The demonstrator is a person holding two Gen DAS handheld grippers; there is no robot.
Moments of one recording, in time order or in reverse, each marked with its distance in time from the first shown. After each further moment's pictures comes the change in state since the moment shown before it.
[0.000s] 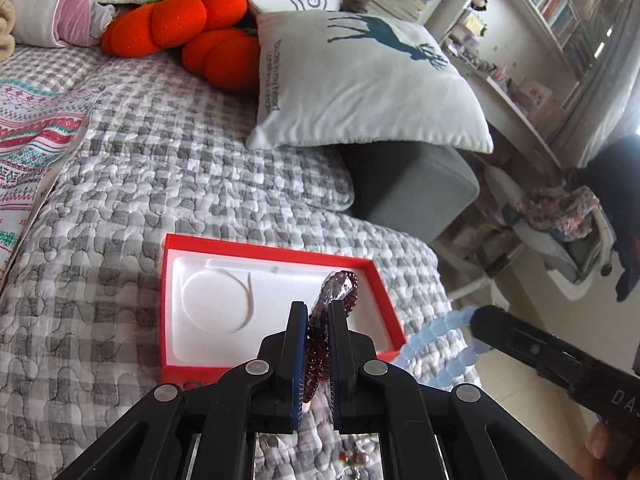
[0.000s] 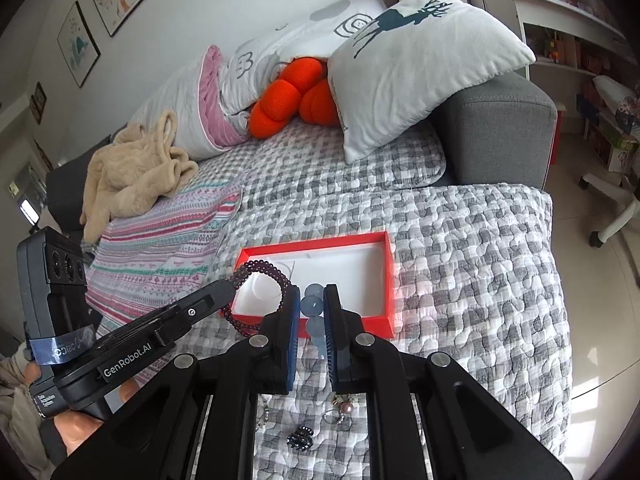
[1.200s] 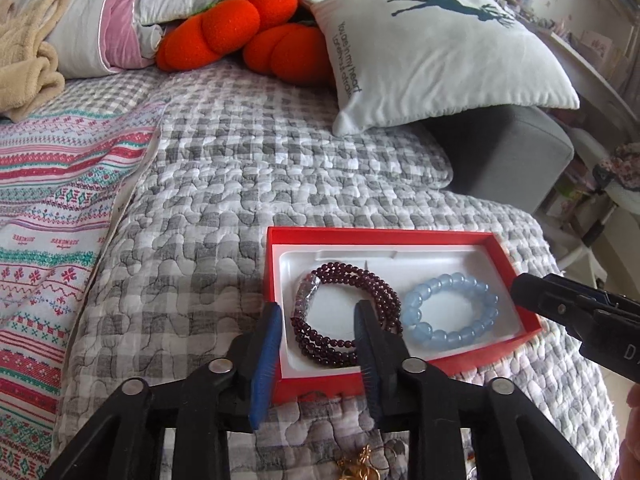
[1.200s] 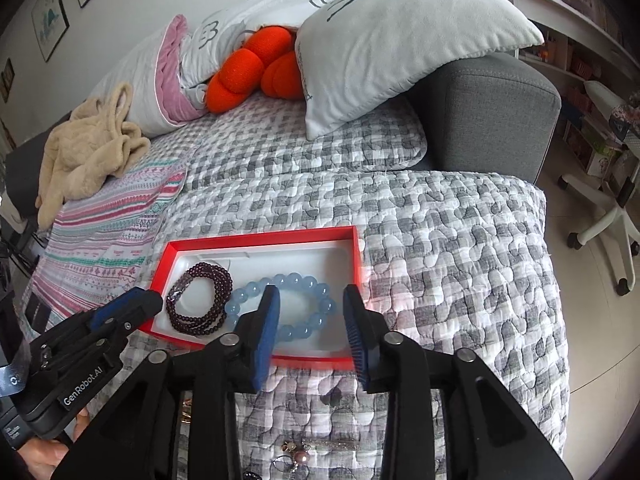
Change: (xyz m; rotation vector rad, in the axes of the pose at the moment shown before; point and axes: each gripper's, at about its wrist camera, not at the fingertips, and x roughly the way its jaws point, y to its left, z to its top) left arm 0.013 0.014 -0.011 0.148 0.006 0.297; right arm 0.065 -0.019 -0.002 -0.027 0.083 -0.155
